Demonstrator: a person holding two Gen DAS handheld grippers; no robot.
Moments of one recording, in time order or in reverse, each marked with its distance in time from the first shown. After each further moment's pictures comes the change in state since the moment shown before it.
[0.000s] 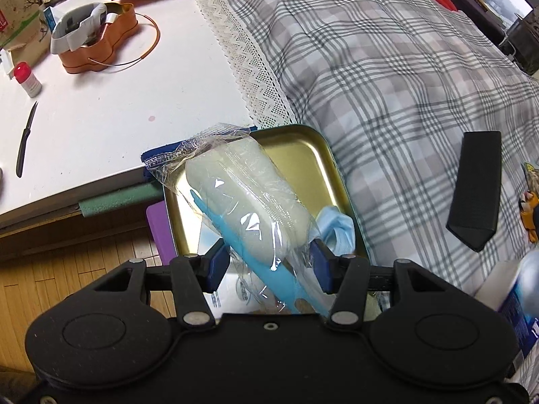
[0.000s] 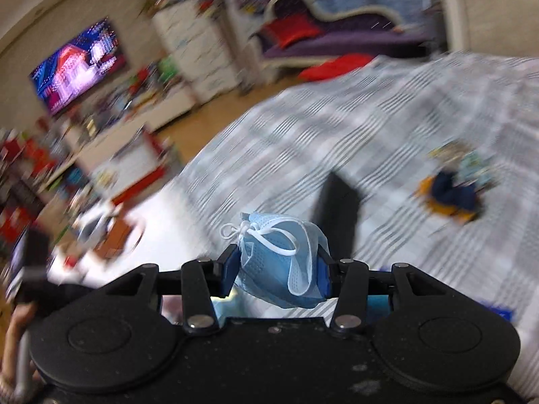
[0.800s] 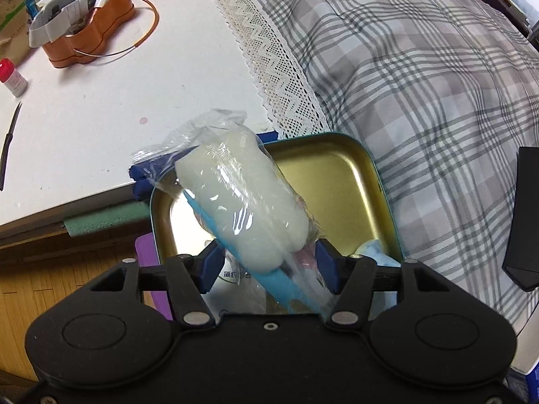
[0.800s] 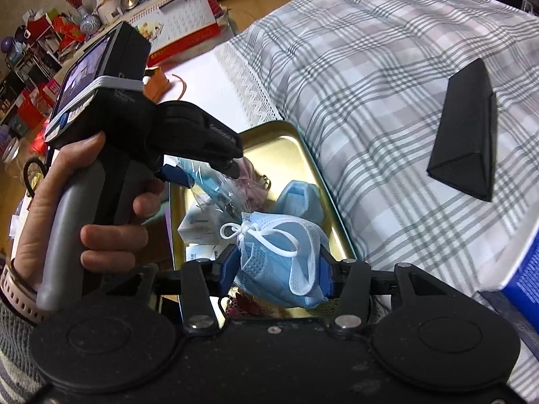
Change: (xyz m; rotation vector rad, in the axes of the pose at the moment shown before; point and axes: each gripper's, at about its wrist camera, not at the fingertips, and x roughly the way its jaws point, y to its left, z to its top) left arm 0.072 0.011 0.027 -0.013 0.036 0.042; right arm 0.106 0.096 -0.062 -0.197 0.352 0.038
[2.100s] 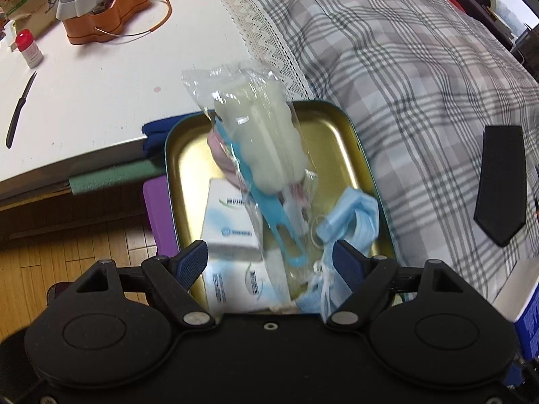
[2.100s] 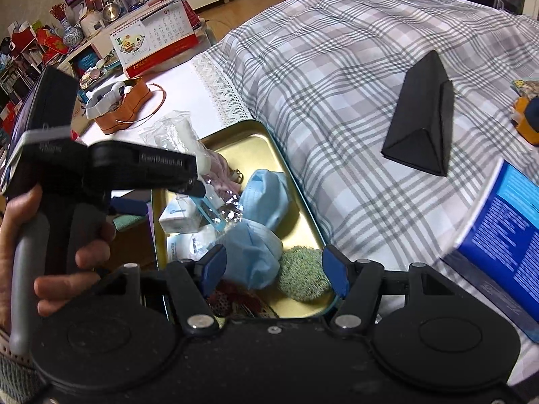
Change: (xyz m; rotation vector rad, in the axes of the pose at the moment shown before) left arm -0.039 0.008 -0.064 -0.028 -0.044 -0.060; right arm -0.036 -0.012 -0.029 0.051 -0.043 -0.068
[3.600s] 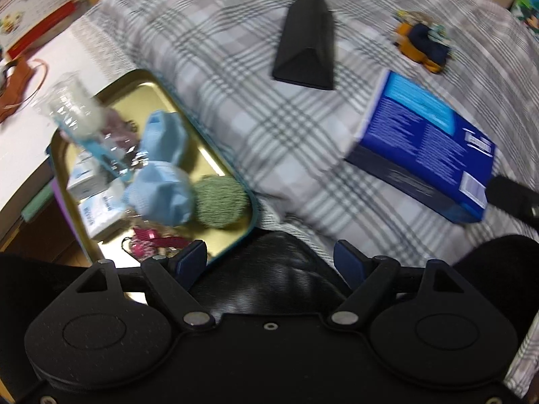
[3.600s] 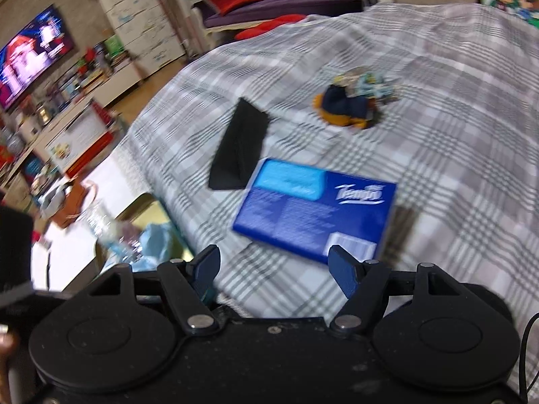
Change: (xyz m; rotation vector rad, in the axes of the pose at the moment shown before) left arm -0.062 -0.157 -0.122 0.447 0.054 -0.071; right arm -0.135 -0.151 -0.069 0.344 -0.224 -0.167
